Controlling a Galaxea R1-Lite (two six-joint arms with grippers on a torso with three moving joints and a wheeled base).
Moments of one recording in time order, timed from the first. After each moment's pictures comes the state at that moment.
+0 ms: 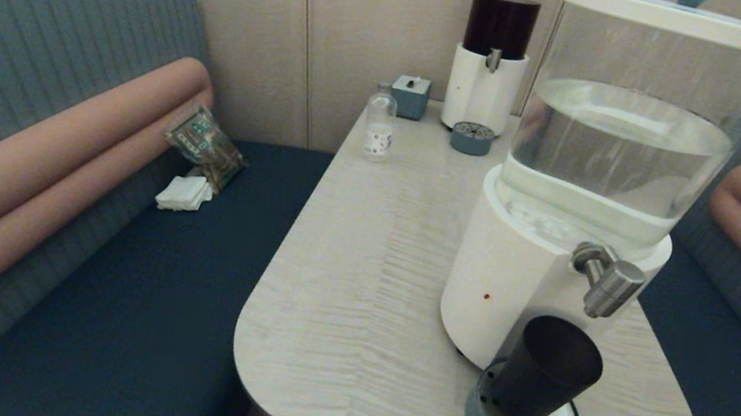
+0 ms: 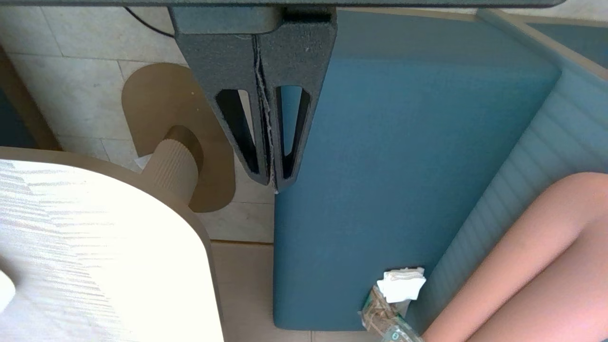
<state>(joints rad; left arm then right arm) -0.01 0.00 0.00 0.00 0.01 -0.04 0.00 0.55 -0.96 0.27 0.11 0.05</state>
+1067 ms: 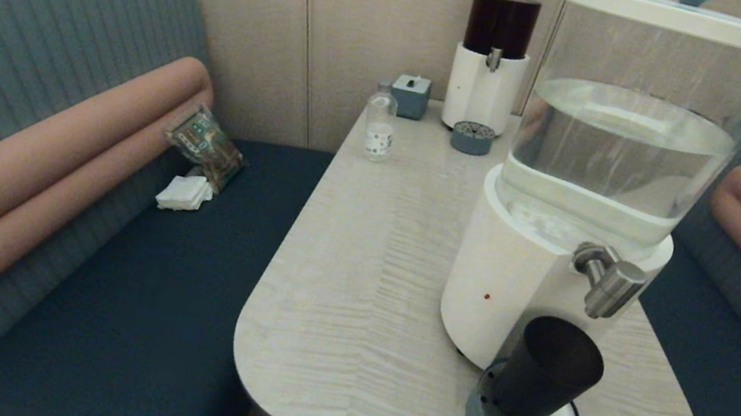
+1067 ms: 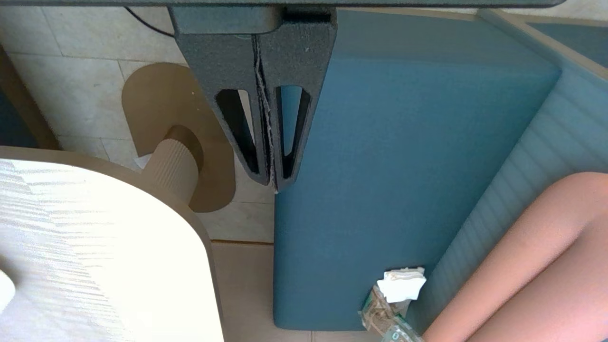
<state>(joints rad) -0.02 0.00 0.00 0.00 0.01 -0.04 0.06 1.05 -1.20 0.44 0.53 0.21</state>
